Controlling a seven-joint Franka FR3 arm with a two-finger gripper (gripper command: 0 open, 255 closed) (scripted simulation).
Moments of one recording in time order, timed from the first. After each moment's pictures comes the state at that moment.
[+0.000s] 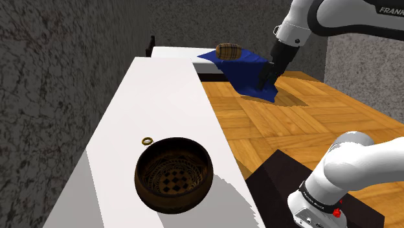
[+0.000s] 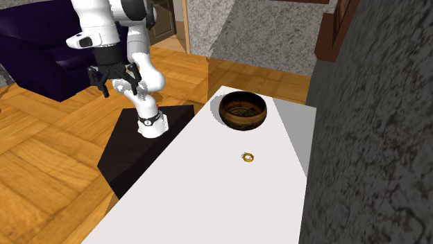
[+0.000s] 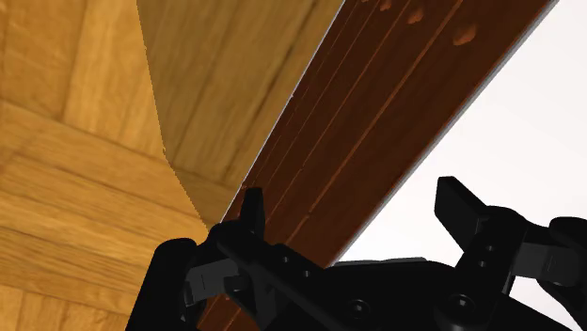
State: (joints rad) arm 0.01 -0.83 0.06 -2.35 0.06 1.68 0.04
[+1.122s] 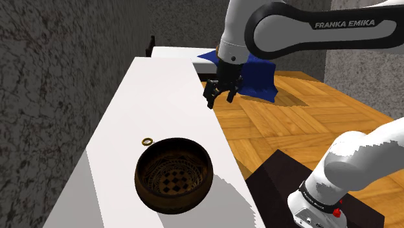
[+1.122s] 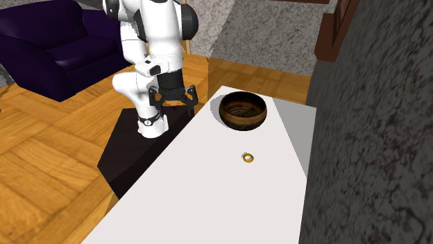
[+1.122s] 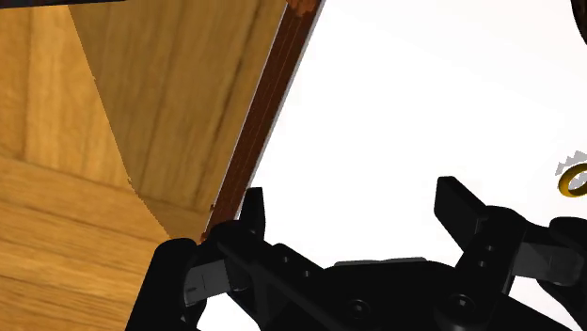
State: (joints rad) arm 0.02 -0.47 0.41 -2.17 0.16 1.82 0.47
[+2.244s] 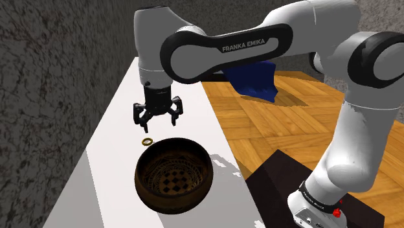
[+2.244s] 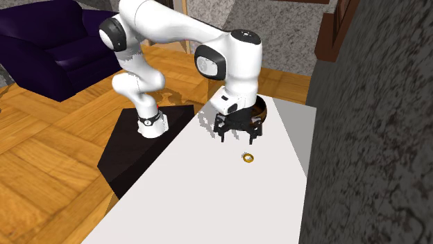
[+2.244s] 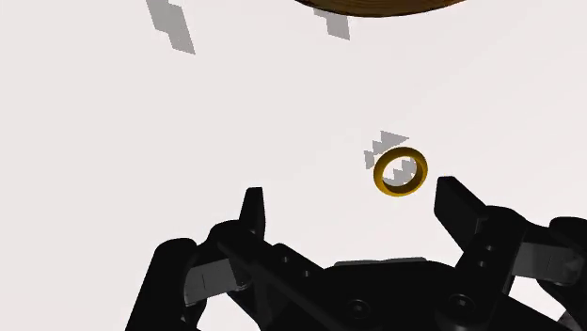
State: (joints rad) arm 0.13 0.25 0.68 -1.62 -0.17 1.82 1.06
